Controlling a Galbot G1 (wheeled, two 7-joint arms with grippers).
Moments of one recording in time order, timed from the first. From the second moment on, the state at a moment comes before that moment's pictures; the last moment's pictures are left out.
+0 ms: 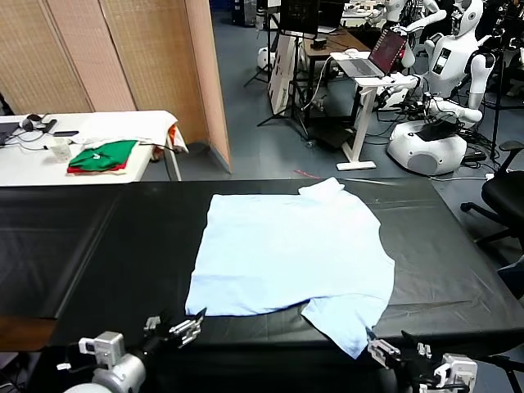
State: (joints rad) left arm 1.71 -1.08 -0.55 -2.23 -0.66 0.51 -0.08; right arm -1.81 1.31 0.70 2.37 0.51 -0.70 0.18
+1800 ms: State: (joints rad) left arm 1.90 -1.16 -0.67 -2.33 -0.61 0.42 -0.13; right arm -1.83 1.29 0.65 2.42 0.49 -0.59 0.12
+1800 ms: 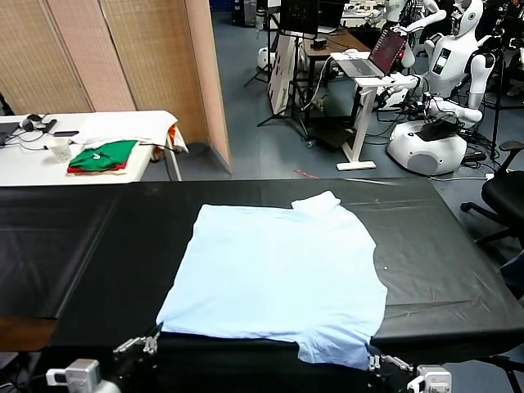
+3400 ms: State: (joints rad) left arm 1.31 -1.15 -0.42 -1.90 -0.47 0.31 -0.11; right arm -1.39 1.21 0.58 2.07 0.49 -0.62 0.09
